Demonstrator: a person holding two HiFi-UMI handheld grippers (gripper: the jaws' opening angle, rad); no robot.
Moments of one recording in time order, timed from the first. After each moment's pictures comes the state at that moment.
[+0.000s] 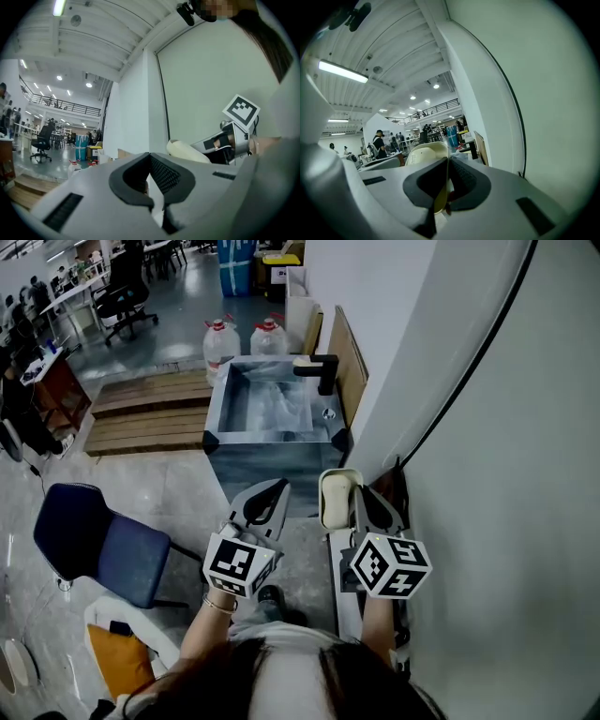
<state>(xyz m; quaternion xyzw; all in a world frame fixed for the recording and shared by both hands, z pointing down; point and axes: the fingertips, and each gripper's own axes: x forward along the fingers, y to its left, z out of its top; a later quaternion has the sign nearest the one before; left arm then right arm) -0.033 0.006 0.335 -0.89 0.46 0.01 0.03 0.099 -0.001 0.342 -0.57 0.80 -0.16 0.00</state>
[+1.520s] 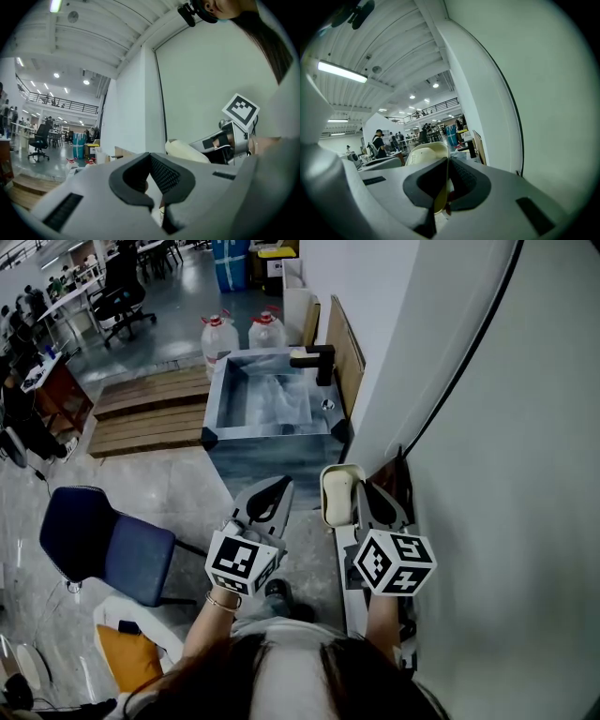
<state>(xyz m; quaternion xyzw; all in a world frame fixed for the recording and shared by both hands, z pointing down) -0.014 0.004 0.341 -0.89 0.45 0.00 0.02 0.113 -0.001 0.348 -0.57 0.80 -0.16 0.00</state>
